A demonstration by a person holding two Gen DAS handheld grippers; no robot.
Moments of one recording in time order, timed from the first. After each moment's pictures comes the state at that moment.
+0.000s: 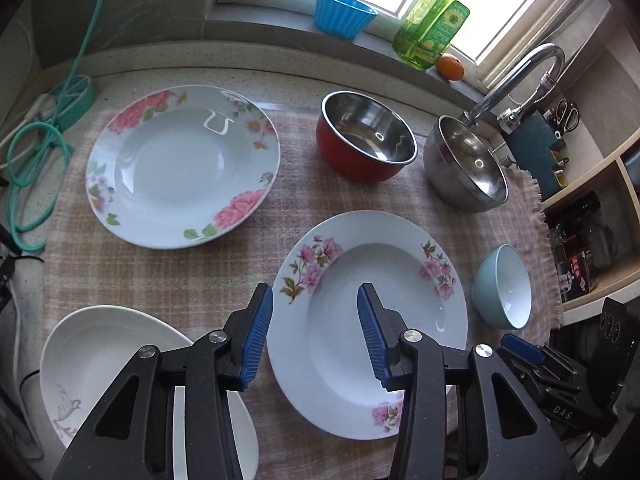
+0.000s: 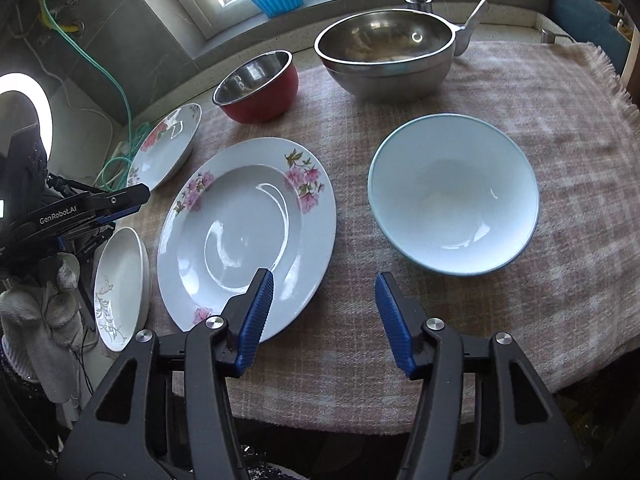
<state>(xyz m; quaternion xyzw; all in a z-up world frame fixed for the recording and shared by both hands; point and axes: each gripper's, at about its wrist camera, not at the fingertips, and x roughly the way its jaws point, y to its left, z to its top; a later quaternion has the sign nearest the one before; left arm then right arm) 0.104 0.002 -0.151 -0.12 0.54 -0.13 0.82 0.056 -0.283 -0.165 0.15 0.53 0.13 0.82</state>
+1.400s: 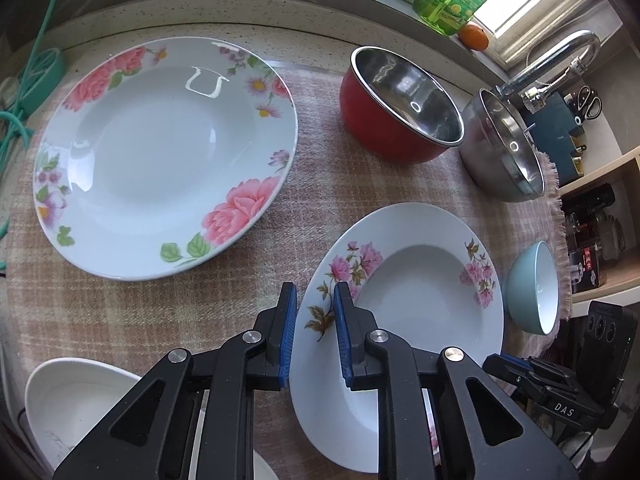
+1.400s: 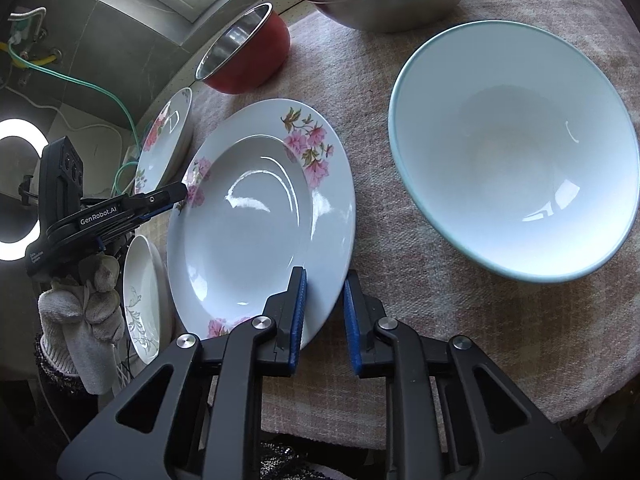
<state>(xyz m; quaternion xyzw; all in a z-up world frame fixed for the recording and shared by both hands) 0.144 0.006 -0.192 -0.11 0.60 -0.15 0.78 0.084 -0.280 -0.209 0.23 0.58 0.17 0.76</state>
